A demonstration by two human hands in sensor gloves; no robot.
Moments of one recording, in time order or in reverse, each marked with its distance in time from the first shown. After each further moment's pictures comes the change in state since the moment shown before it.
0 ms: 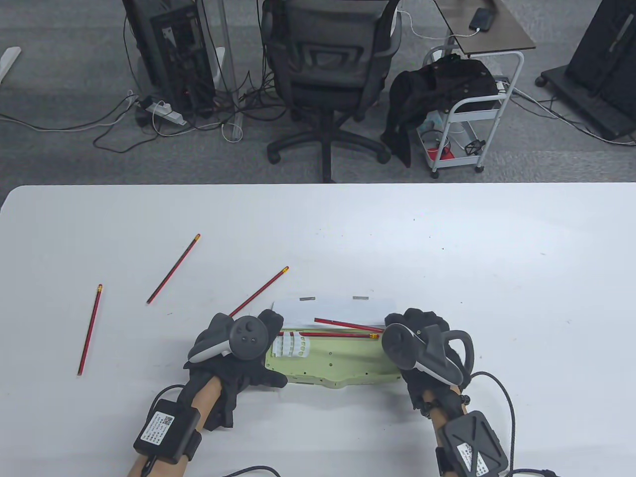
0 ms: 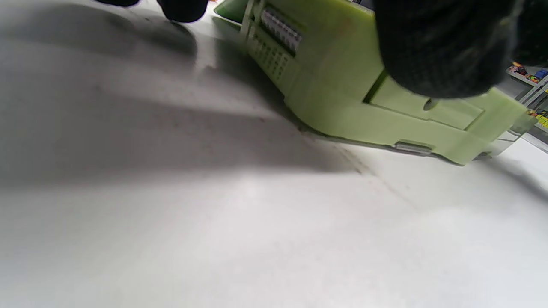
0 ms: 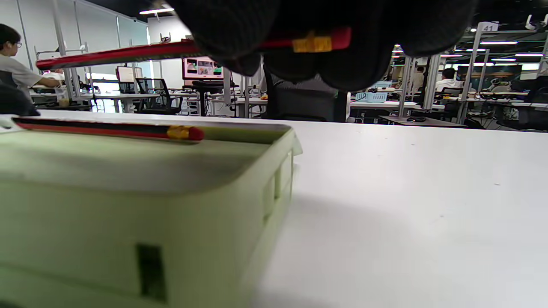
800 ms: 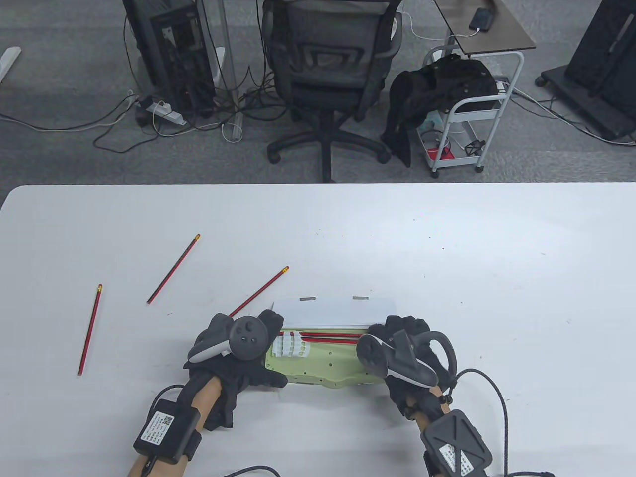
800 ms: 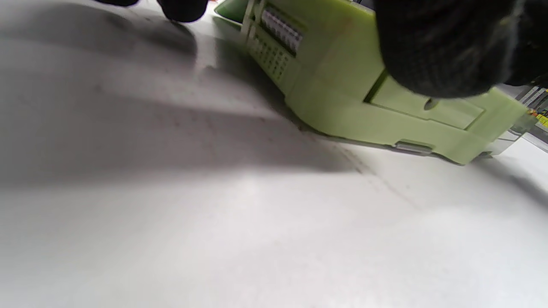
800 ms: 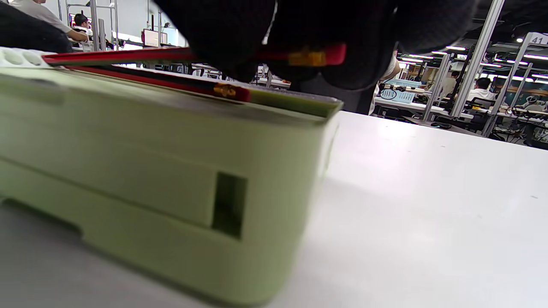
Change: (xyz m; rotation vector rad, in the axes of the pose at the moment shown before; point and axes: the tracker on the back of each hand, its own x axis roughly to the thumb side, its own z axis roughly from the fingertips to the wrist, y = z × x) left_hand -0.001 0.000 0.000 -0.003 0.002 -0.002; right_hand 0.028 0.014 -0.004 0.047 -0.074 0.110
